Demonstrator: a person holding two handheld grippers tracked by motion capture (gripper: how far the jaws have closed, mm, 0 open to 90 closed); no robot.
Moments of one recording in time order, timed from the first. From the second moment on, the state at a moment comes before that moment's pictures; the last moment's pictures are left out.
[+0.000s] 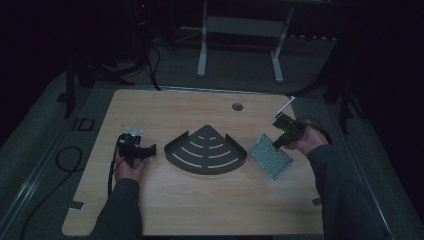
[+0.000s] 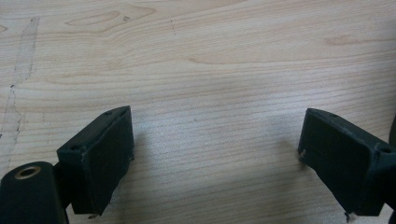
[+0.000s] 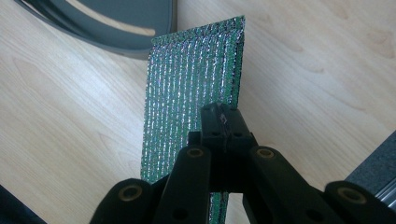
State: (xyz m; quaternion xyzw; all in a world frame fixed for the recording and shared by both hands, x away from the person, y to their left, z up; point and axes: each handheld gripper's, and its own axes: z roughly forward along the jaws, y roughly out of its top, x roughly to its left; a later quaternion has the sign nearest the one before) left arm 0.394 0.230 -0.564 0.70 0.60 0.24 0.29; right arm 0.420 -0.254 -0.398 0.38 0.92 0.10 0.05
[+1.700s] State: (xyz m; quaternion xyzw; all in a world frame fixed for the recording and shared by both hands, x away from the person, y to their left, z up) left arm 0.394 0.230 -0.563 0.70 0.60 0.24 0.29; right arm 0.456 -0.193 -0.375 0.37 0.92 0.14 0.05
